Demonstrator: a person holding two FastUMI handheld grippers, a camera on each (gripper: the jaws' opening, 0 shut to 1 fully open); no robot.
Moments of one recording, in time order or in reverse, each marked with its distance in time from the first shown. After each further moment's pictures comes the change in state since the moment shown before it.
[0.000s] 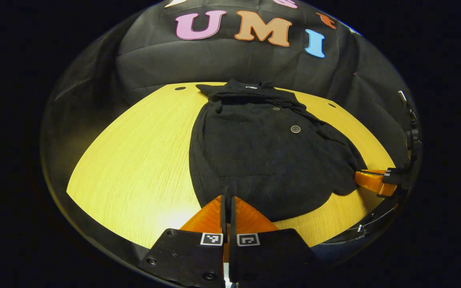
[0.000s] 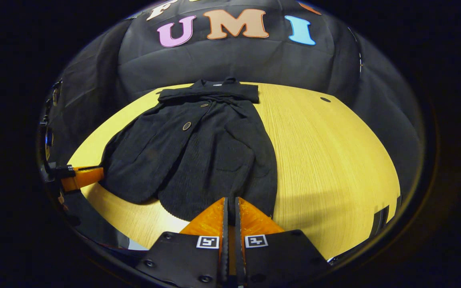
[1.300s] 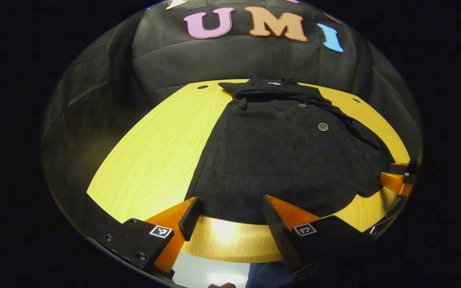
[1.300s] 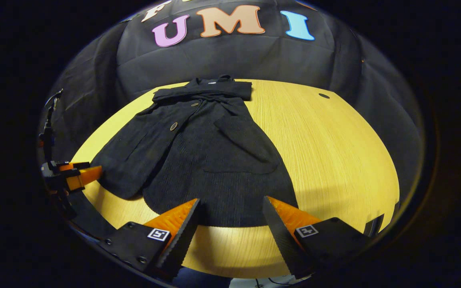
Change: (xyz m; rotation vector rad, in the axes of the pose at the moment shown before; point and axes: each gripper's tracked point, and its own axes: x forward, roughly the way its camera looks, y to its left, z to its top) left arm -0.012 0.033 0.009 -0.003 0.052 0.201; right arm -0.007 -0.040 0.012 -0.023 0.044 0.043
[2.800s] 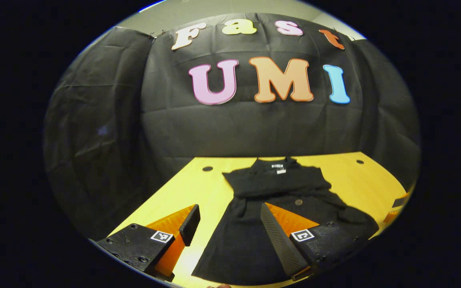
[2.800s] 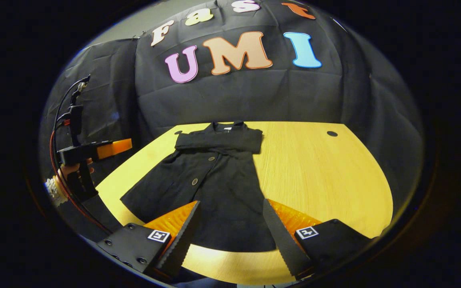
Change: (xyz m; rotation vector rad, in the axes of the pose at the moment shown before) left arm -0.028 -0.009 0.190 0.012 -0.395 0.065; right arm -0.051 -0.020 0.085 -0.002 -0.231 0.168
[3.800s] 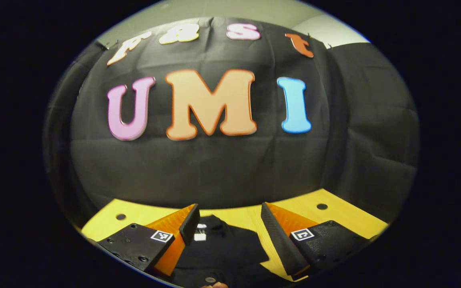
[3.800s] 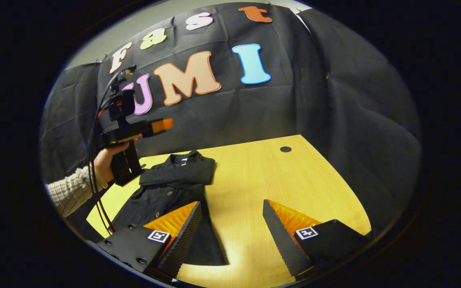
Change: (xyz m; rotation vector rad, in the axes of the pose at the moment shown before) left arm 0.148 -0.234 0.225 0.029 -0.328 -0.301; right arm -0.046 -0.111 0.079 0.166 -0.134 -0.164
